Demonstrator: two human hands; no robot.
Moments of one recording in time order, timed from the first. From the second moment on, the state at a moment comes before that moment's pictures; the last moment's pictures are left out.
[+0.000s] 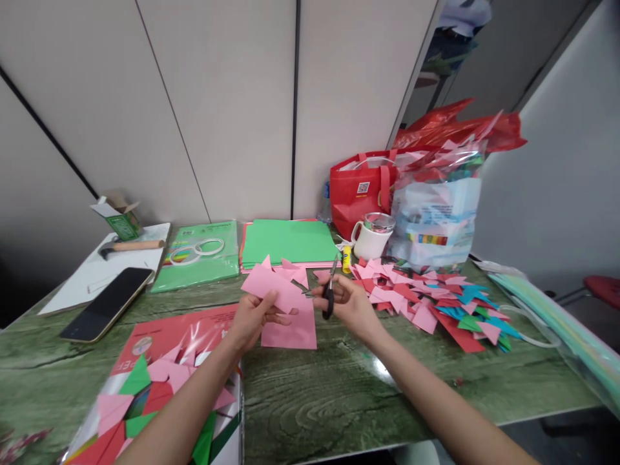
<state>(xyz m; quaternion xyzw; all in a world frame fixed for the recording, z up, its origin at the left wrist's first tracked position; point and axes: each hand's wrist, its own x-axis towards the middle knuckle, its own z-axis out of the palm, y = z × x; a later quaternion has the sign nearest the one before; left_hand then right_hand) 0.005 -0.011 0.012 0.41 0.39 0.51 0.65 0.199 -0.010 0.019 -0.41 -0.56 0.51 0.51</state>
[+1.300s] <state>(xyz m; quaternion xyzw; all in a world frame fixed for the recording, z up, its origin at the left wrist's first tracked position) 0.006 -0.012 0.018 0.48 0.41 0.52 0.57 0.192 -0.010 0.001 -0.48 -0.77 0.21 0.37</state>
